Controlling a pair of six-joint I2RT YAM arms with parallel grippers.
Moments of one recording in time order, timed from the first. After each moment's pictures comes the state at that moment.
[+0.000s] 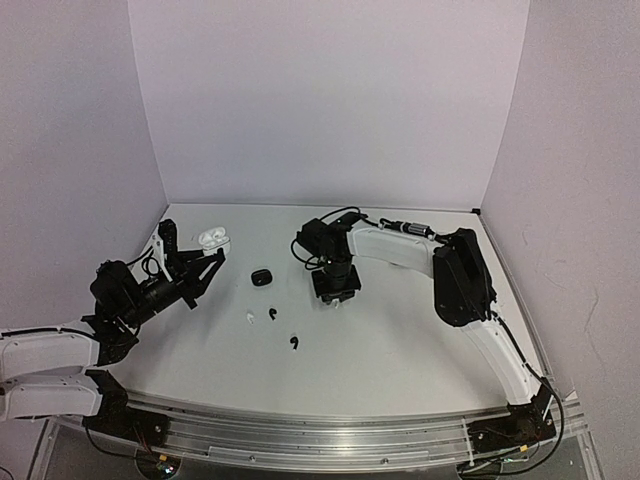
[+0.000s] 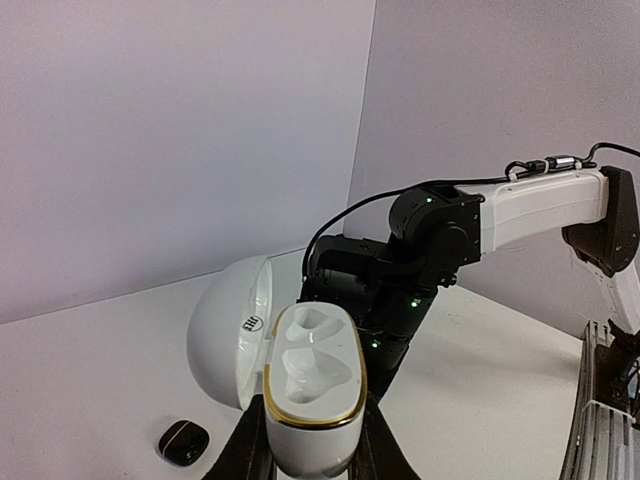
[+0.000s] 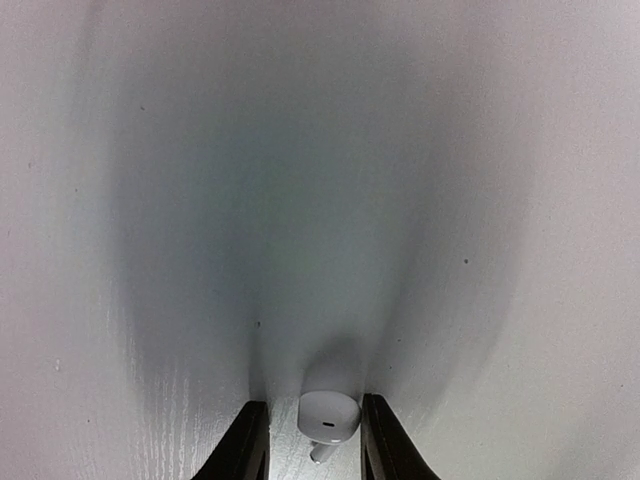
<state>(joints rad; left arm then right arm) -0.58 0.92 0.25 0.81 0.28 -0.16 0.83 2.54 2.25 -1.13 0.14 0.58</state>
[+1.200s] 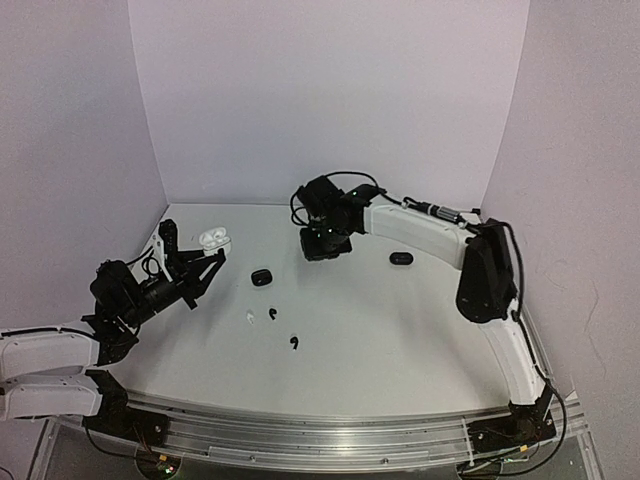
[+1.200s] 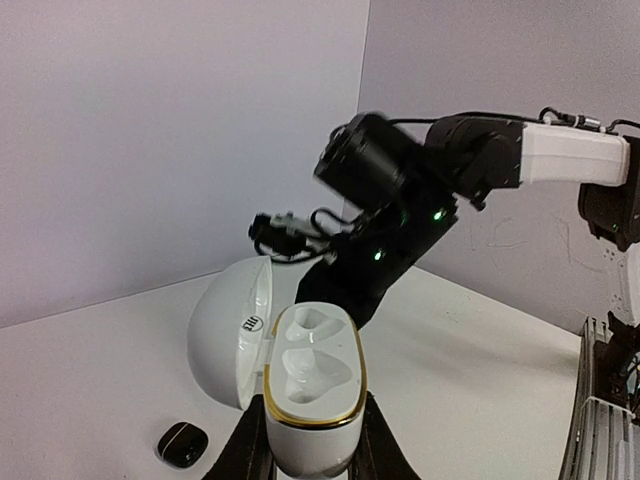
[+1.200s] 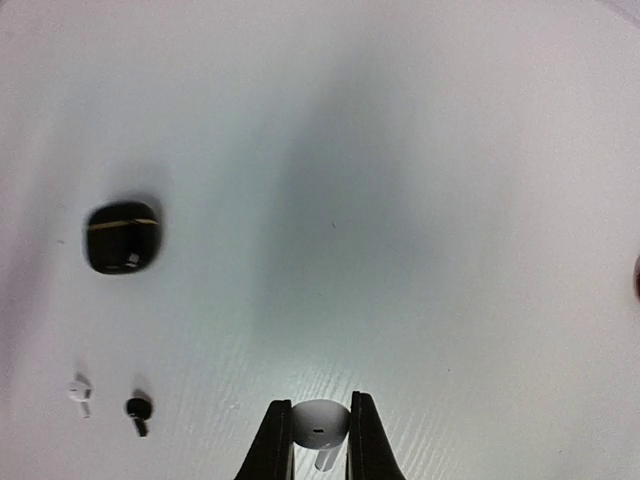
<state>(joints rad) -0.58 0.92 0.25 0.81 0.29 -0.15 0.84 2.40 2.27 -0.92 0.18 0.48</state>
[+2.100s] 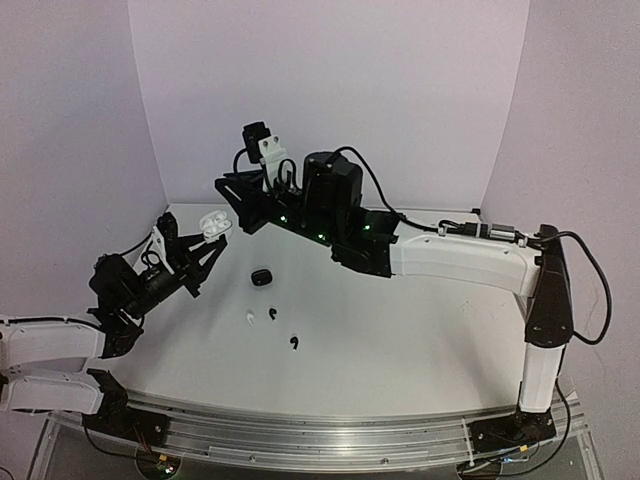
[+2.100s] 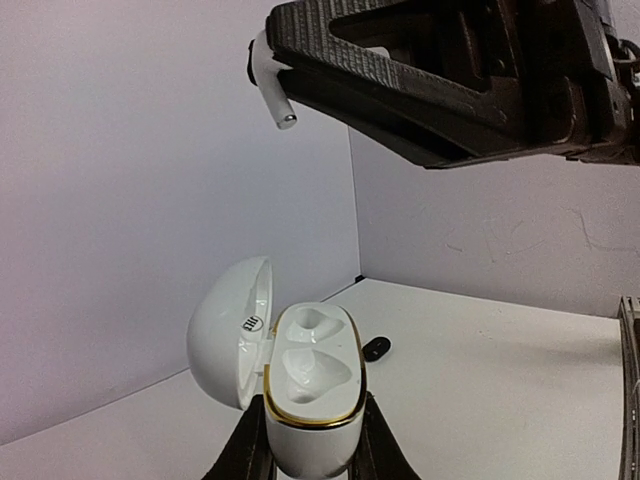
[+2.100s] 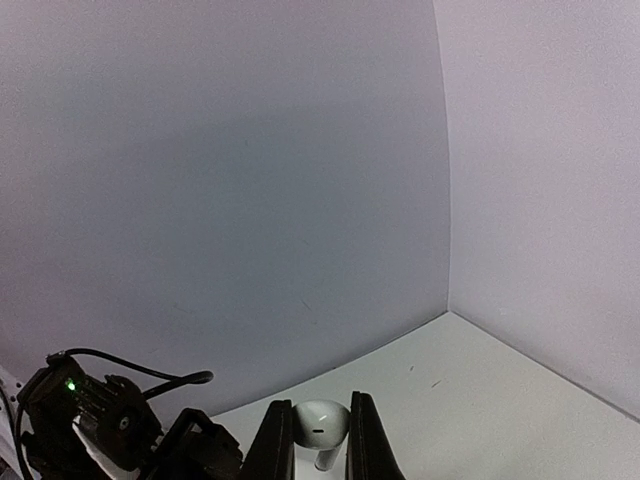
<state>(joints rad) -0.58 1.00 0.30 0.99 0.31 0.03 1.12 1.97 1.78 0.30 0.01 0.11</state>
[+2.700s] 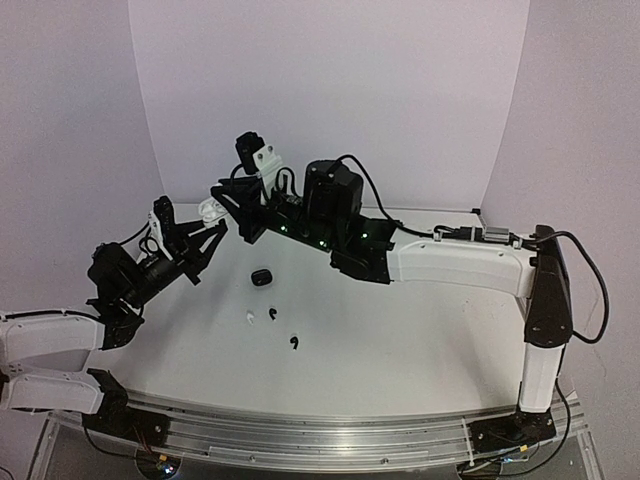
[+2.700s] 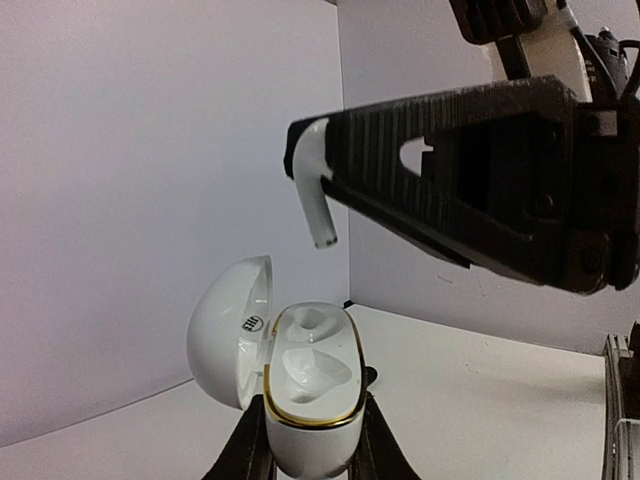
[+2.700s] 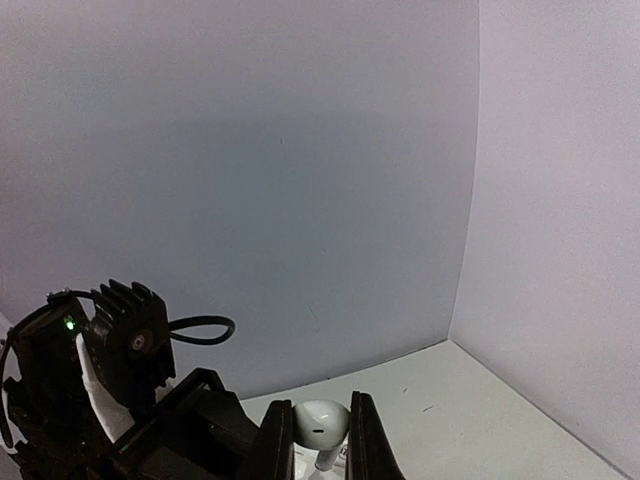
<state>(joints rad) -0.58 1.02 0.37 0.97 0.31 -0.05 1.12 1.98 1.73 0.38 -0.05 -0.01</state>
